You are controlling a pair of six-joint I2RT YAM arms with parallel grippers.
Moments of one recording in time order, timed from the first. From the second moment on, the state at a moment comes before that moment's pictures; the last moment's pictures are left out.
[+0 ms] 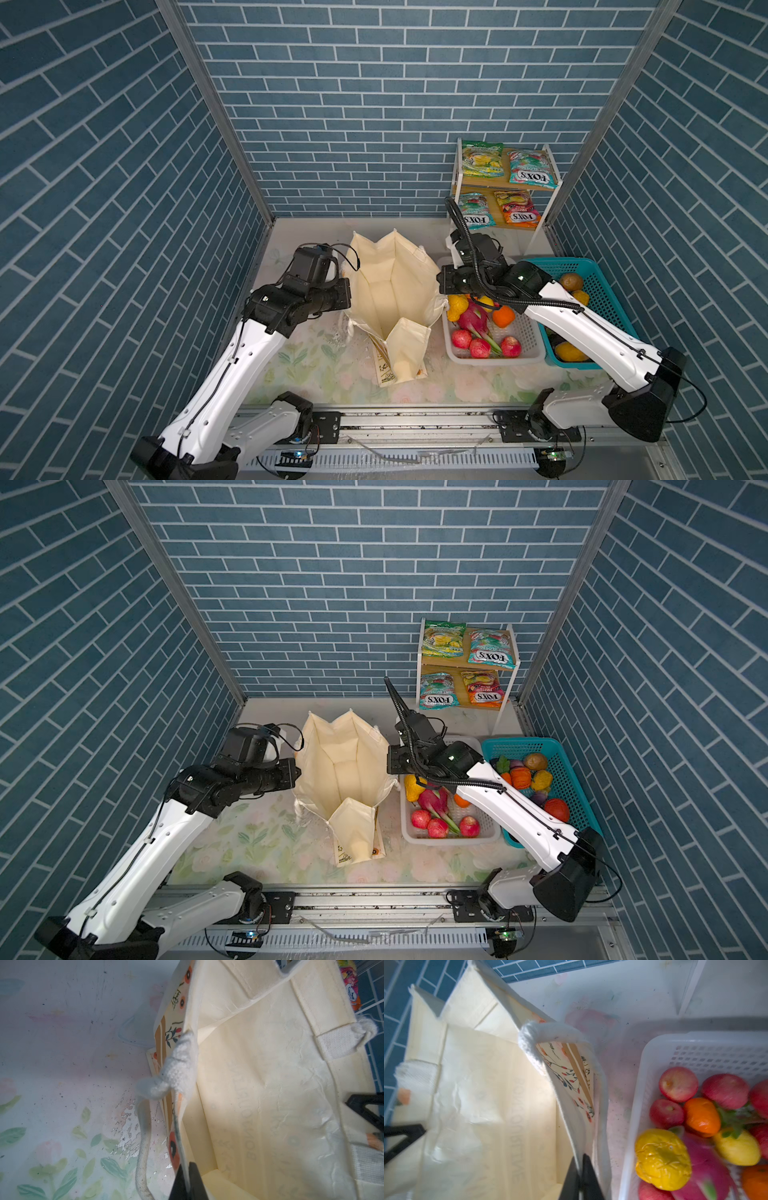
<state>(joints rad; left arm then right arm) -0.42 1.06 1.22 -1.01 0.08 -0.49 0.82 1.36 1.38 -0.78 0.03 0.60</state>
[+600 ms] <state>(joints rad) -0.42 1.24 1.36 -1.06 0.14 -0.38 0.83 1.31 1.34 -0.77 0.11 0.68</state>
